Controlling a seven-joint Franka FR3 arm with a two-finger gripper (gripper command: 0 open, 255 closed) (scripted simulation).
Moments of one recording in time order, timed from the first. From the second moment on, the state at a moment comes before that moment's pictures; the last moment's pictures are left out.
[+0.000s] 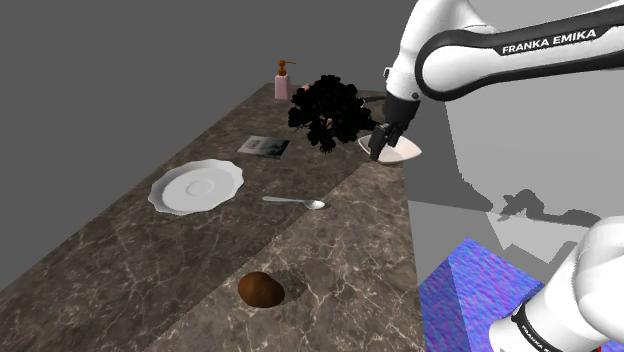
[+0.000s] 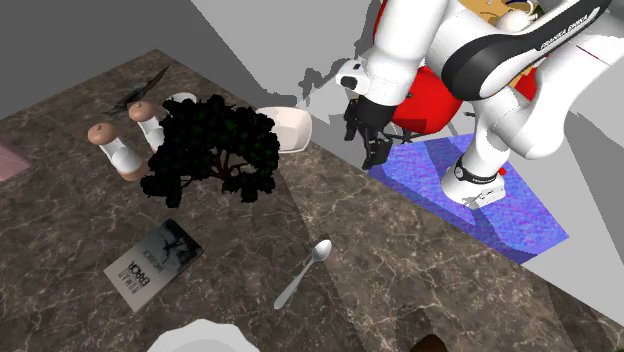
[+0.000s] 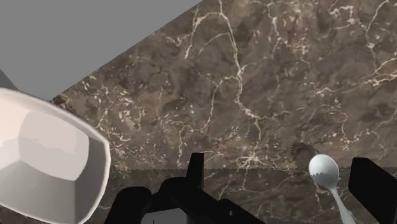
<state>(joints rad) 0.10 -0.40 0.02 -2.30 0.00 2.05 -0.04</state>
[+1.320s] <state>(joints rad) 0.22 0.24 0.10 -1.92 0.16 2.36 -0.23</state>
